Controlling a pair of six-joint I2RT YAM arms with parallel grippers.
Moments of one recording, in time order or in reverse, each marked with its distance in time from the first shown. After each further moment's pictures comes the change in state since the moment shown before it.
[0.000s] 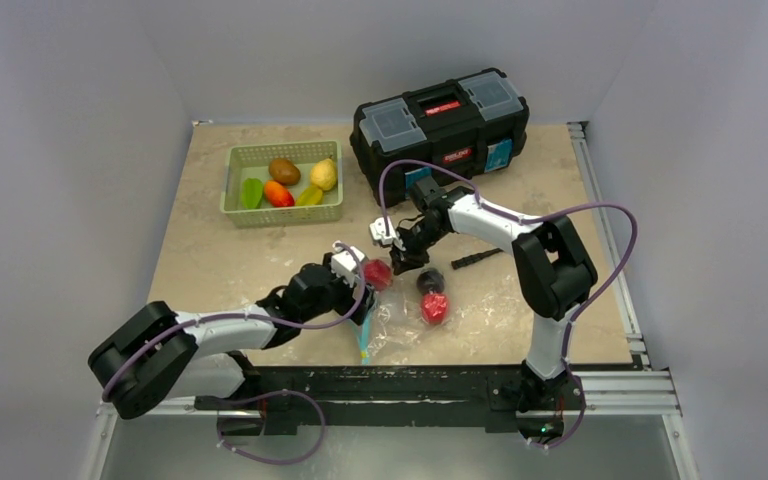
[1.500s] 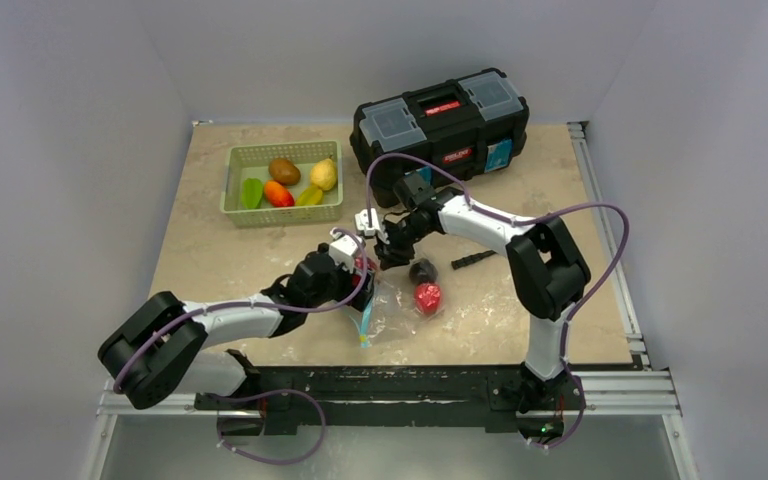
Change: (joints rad) left arm 0.047 0.079 0.100 -0.071 -0.090 -0.041; right arm 0.059 0.031 0.042 0.125 0.045 0.211
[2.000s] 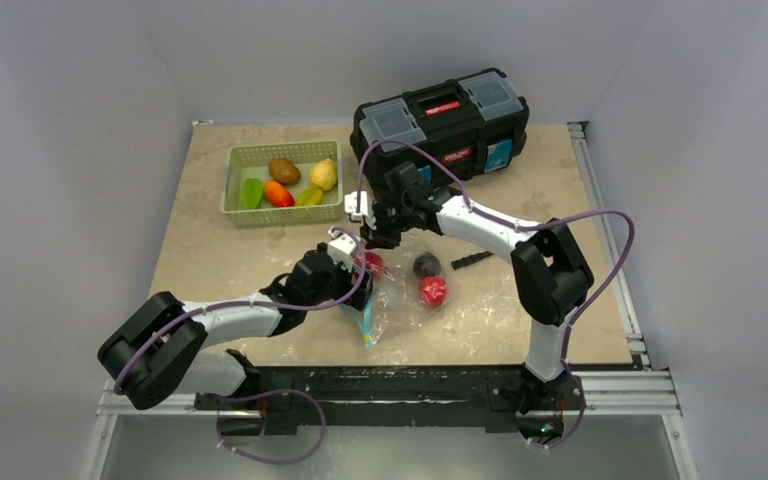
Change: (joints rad) left arm 0.021 -0.003 0.000 -0.006 0.034 -0.018; right arm 0.040 -0.047 0.034 0.184 0.104 0.179
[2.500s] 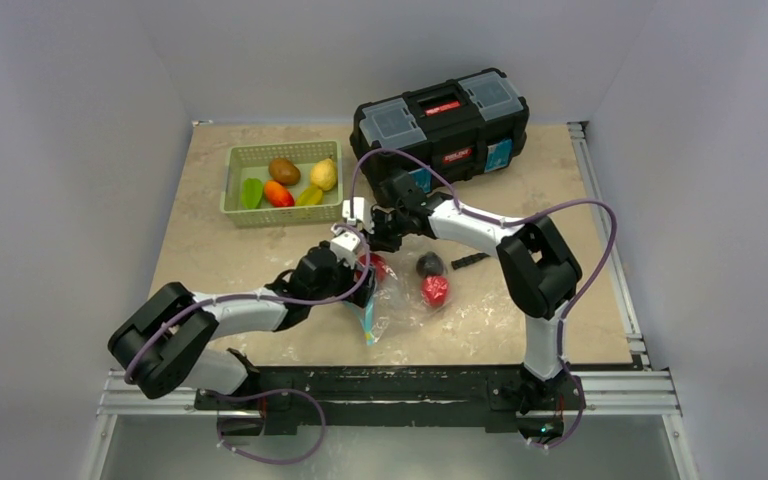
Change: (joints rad) left arm 0.011 0.059 0.023 0.016 0.000 -0.004; right arm 0.009 0.072 -0.019 0.069 0.145 0.076
